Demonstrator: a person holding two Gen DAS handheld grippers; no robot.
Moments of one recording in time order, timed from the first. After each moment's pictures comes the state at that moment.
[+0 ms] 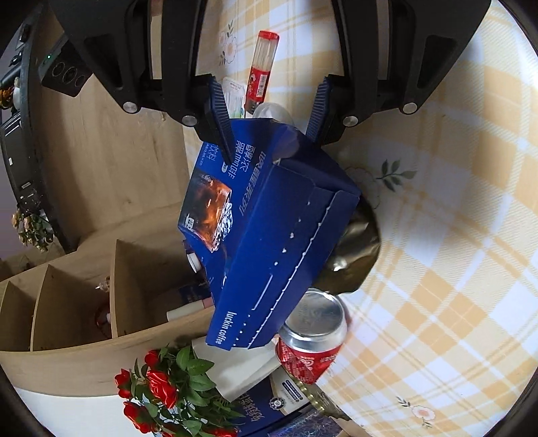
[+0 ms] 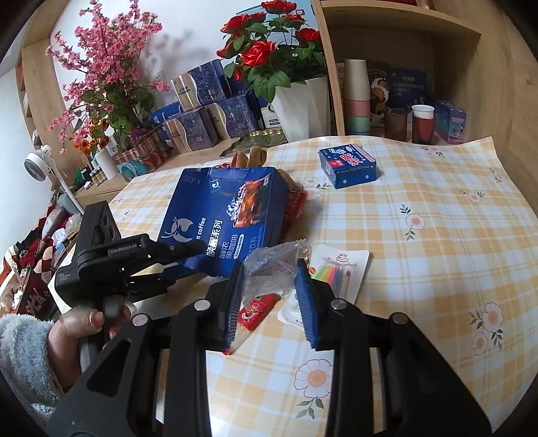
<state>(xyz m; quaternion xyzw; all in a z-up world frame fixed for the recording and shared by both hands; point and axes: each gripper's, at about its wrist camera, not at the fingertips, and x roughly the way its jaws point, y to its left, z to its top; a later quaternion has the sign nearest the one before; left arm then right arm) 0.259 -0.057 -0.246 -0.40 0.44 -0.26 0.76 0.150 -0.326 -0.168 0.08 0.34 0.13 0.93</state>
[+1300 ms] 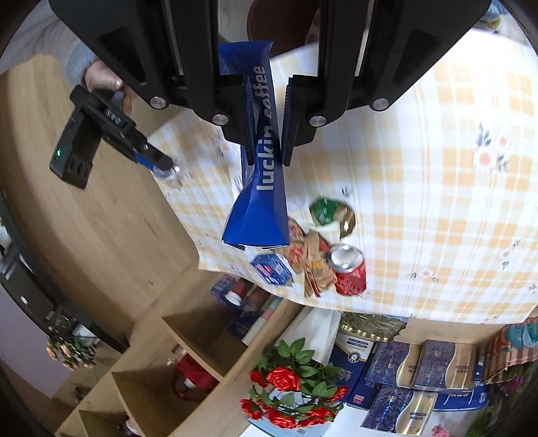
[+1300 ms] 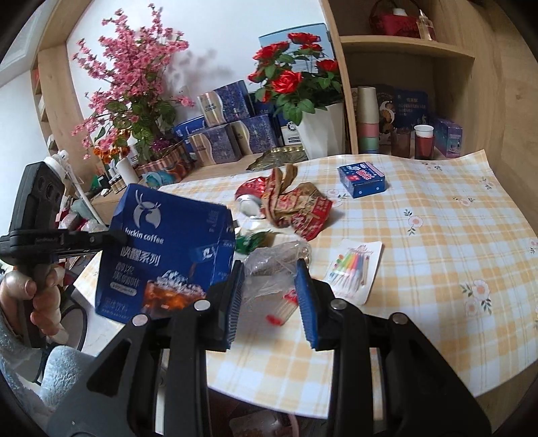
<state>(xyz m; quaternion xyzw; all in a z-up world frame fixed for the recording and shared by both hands) 0.124 0.014 -0.088 -0.16 0.42 -0.32 0.83 0.053 -0.290 -0.120 0.08 0.30 0.15 0.94</state>
